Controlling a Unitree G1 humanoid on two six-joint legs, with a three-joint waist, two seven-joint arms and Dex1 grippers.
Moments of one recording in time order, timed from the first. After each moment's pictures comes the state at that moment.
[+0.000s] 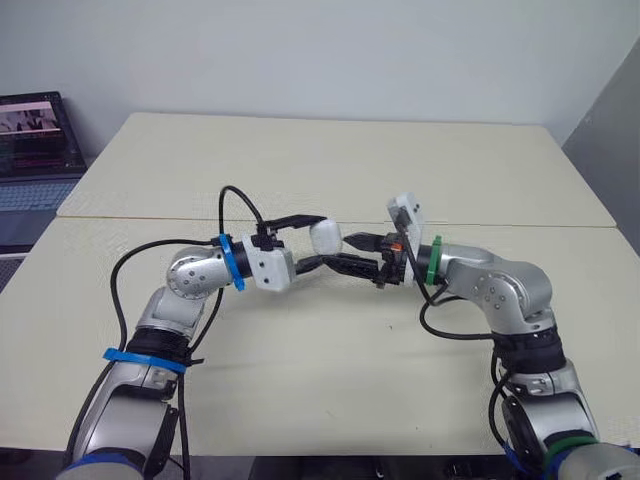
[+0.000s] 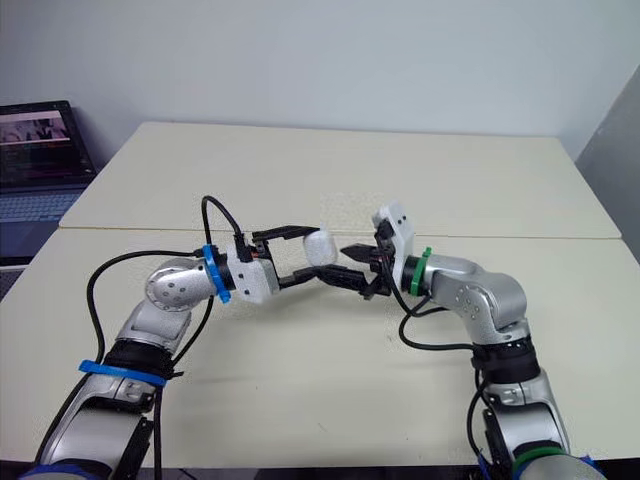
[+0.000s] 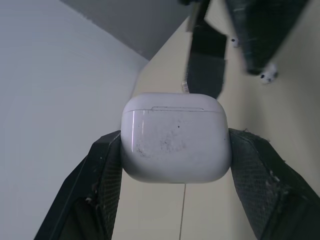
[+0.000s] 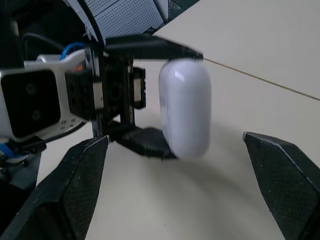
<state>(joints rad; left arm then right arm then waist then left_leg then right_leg) -0.65 0.56 -0.15 0.49 0.10 -0.91 -0.82 -0.67 -0.27 0.06 -0.11 0.64 0.99 0.66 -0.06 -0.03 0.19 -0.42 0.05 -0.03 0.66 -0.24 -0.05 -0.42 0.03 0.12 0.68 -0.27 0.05</state>
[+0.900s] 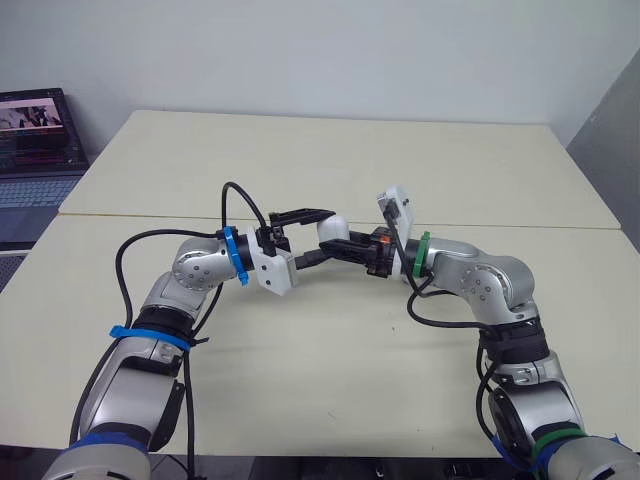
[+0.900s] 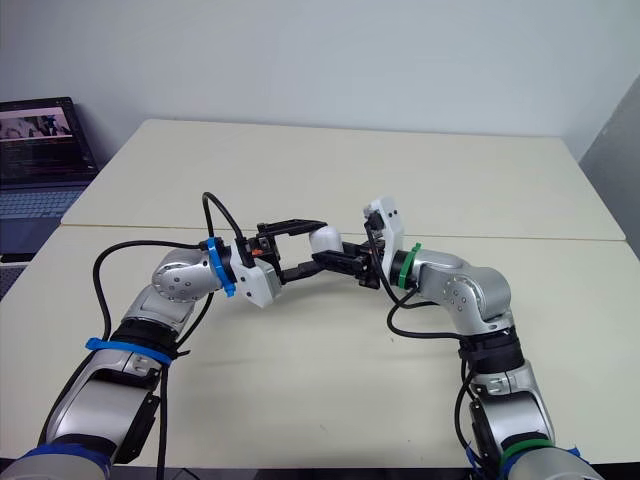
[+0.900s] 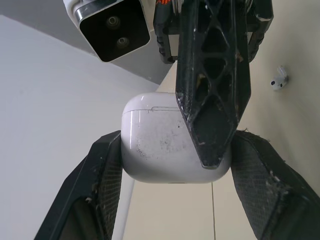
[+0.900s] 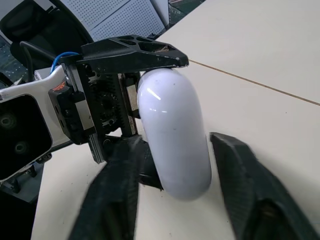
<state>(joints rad) -0.75 0.56 -0.19 0.66 0.16 -1.11 -0.73 -0.70 -0.23 0.06 -0.04 0.64 0.97 0.64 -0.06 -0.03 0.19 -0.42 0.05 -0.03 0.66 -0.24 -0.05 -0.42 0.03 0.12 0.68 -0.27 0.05</state>
